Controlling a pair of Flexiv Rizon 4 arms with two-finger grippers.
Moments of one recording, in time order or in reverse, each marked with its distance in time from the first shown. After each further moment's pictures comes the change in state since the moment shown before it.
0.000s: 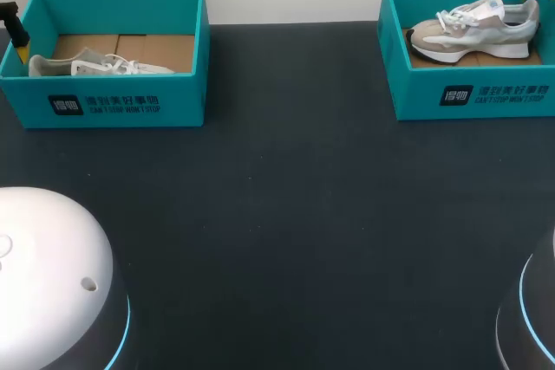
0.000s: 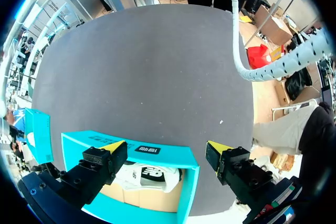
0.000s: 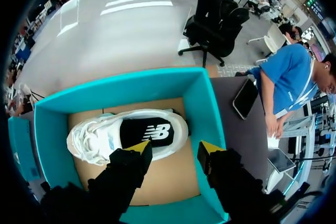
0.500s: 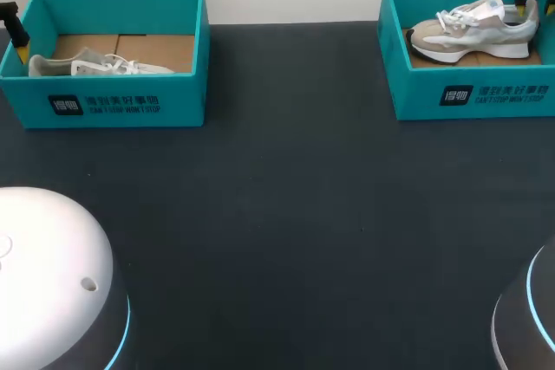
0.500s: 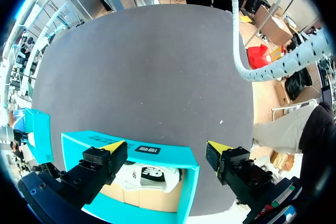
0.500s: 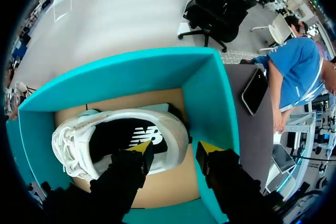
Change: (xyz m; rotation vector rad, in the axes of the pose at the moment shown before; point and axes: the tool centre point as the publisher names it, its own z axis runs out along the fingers) left arm 0.000 0.000 0.000 0.000 0.000 0.000; right arm -0.004 -0.004 0.049 0.140 -0.001 -0.008
